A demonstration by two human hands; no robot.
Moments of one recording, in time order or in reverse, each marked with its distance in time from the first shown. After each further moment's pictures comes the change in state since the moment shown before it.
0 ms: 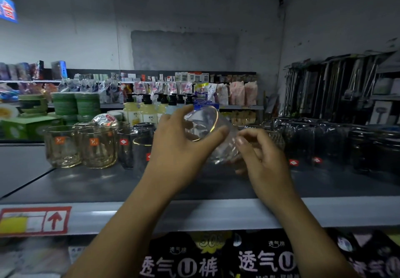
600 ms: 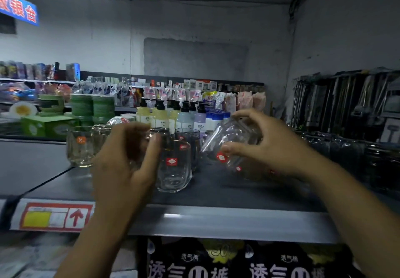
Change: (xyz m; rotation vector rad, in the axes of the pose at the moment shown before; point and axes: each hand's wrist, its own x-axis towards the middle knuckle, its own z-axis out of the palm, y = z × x) left_hand -0.025 -0.062 -0.076 0.161 0.421 0.273; right_hand 0.060 -0.063 -0.008 -0.532 -0.402 -0.045
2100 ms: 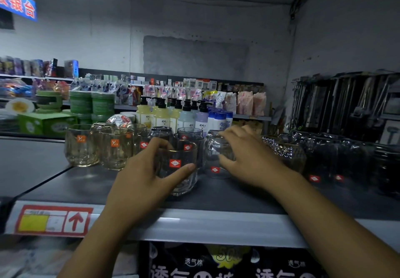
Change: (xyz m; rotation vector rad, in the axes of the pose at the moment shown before) left_hand -0.005 -0.021 0.012 0.097 -0.437 -0.221; right_hand 0.034 0.026 0.067 -0.516 -0.001 -0.098
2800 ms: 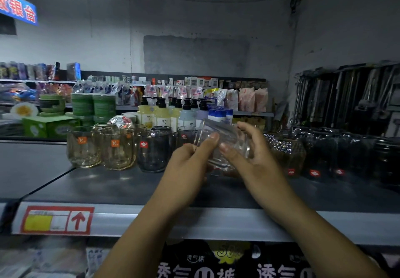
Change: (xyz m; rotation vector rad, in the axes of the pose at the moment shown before) left_hand 0.010 0.059 0.038 -0.619 -0.280 -0.261; right_hand -0.056 -0.034 -0.007 1.125 0.249 0.250
